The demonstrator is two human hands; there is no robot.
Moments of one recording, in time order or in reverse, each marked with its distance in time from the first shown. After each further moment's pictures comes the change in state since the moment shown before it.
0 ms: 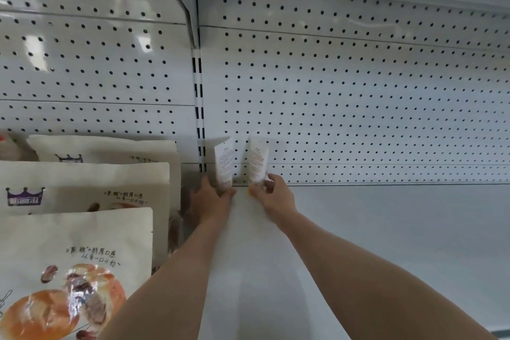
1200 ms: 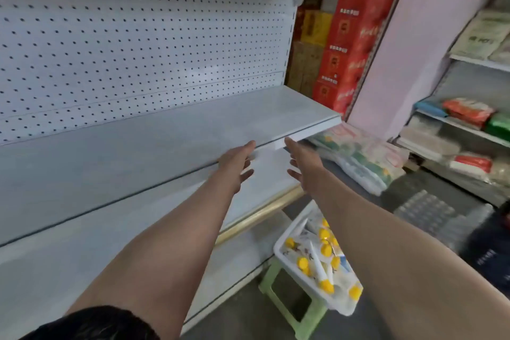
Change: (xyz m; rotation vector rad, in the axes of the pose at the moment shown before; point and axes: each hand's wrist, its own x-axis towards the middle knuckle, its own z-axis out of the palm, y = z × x) left_hand -0.540 0.305 0.254 -0.648 -0.971 -0.280; right_hand -0.281 0.226 -0.588 0.495 0.531 0.439
